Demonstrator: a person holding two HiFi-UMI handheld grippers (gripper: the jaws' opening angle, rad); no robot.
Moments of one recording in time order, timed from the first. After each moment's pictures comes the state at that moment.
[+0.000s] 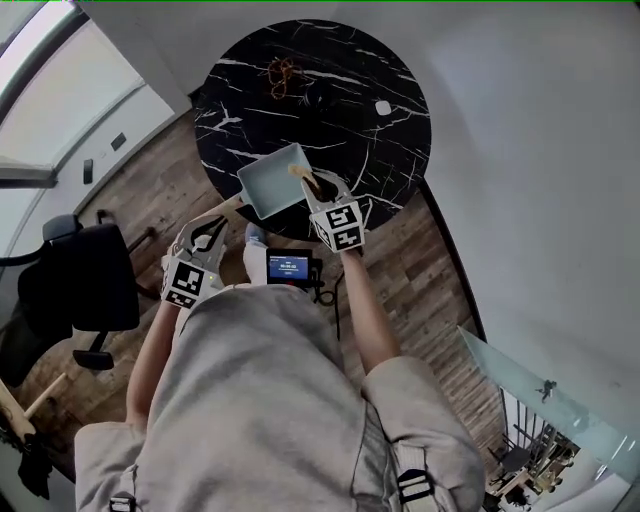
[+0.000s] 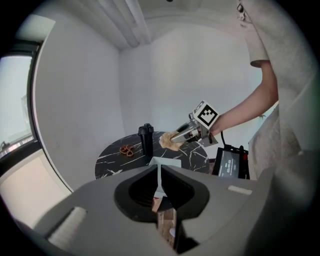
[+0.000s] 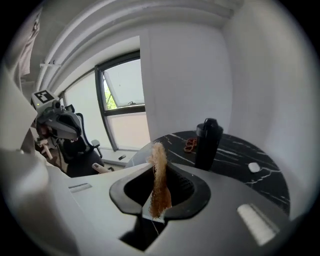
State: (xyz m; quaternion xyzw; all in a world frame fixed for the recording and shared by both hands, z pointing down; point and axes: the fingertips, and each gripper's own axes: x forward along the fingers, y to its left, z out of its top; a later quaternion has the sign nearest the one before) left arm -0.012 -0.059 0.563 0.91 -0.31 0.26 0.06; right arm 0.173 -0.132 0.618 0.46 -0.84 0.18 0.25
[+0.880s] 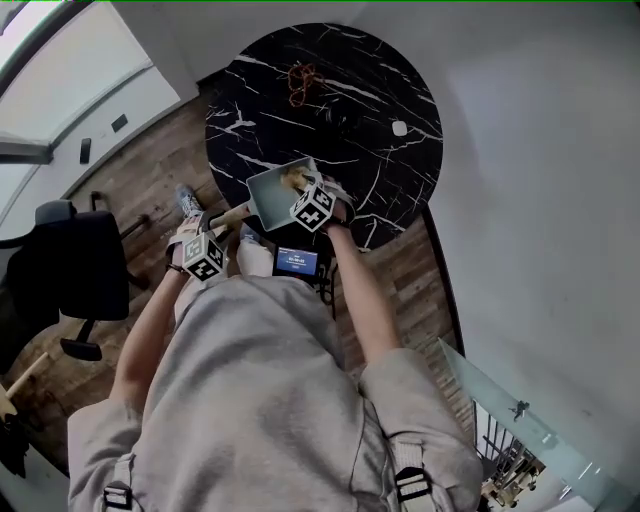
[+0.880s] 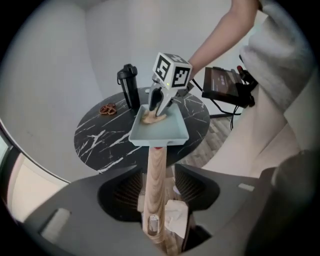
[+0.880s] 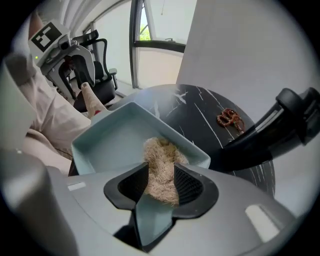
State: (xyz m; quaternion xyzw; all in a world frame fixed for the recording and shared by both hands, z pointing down) left arm -0.031 -0.066 0.734 0.85 -0.19 0.48 0.06; right arm 0.145 -0.166 0.778 0.25 -0.77 0.08 0.57
